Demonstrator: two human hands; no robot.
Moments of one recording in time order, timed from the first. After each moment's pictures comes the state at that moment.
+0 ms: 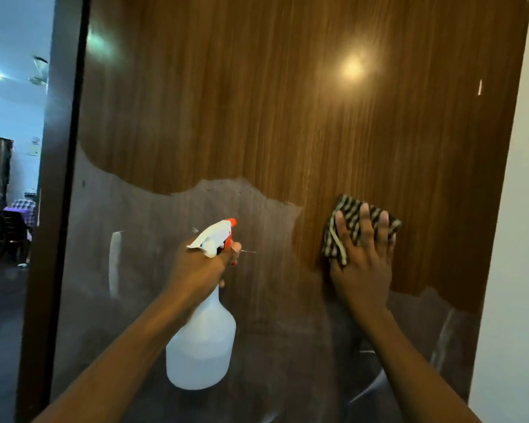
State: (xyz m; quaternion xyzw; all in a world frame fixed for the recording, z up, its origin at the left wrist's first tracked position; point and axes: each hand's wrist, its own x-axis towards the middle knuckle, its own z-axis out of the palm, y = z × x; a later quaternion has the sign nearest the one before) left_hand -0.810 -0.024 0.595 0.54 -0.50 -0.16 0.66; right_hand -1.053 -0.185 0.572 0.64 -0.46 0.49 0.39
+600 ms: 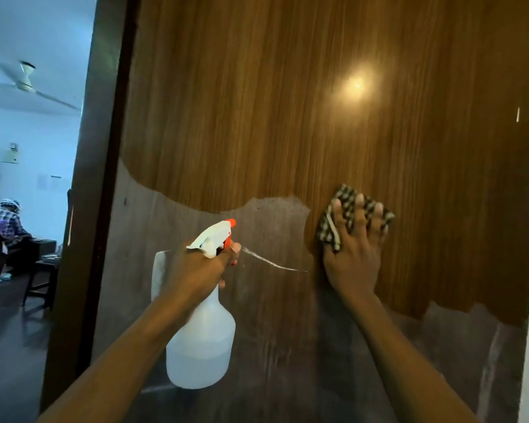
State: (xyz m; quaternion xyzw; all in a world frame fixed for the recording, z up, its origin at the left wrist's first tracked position) left_hand -0.687 -0.019 0.615 0.54 -0.53 -0.16 0.64; right_hand -0.922 -0.176 0.614 0.62 -0.48 0.50 0.38
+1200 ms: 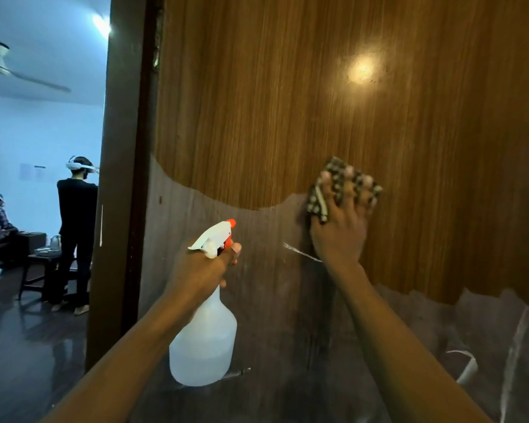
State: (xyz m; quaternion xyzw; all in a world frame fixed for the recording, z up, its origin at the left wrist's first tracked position) left_hand -0.585 -0.018 0.621 0.51 -0.54 -0.18 0.64; right_hand -0.801 -0.165 0.657 0.59 -0.50 0.51 0.38
